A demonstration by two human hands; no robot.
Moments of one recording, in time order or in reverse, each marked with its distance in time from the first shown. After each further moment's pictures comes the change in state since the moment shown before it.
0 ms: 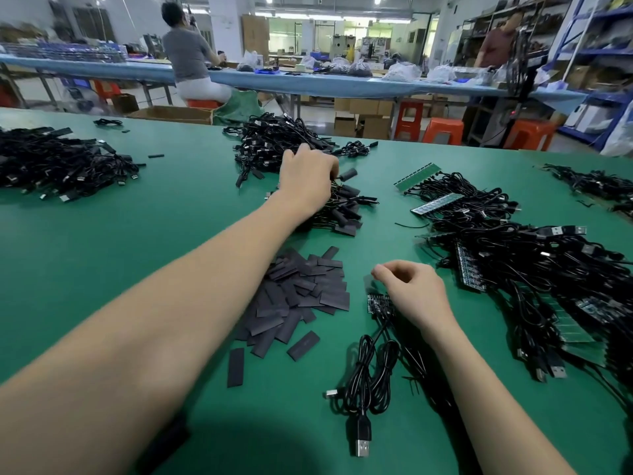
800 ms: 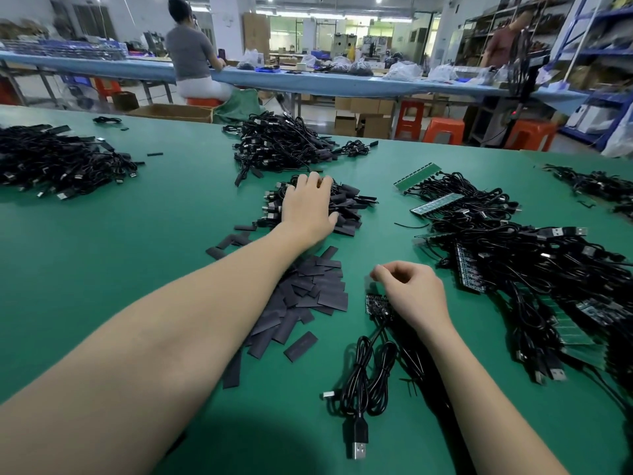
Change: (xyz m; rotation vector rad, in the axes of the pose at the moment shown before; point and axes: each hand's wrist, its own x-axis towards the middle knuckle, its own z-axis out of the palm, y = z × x) left_hand -0.022 -0.001 0.056 0.029 -0.098 -0.043; right_hand 0.003 0.003 0.004 -0.042 0.049 -0.013
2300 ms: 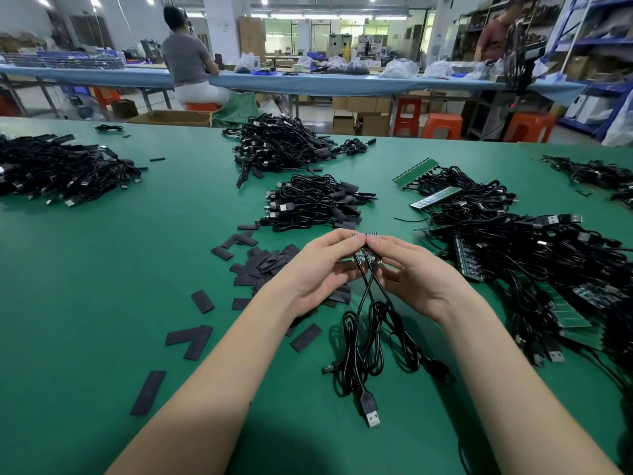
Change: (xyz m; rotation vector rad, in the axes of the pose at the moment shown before) left_hand -0.115 0.040 -0.048 -1.927 -0.486 -0.387; right_hand -0.009 -0.043 -0.028 0.915 -0.542 0.315
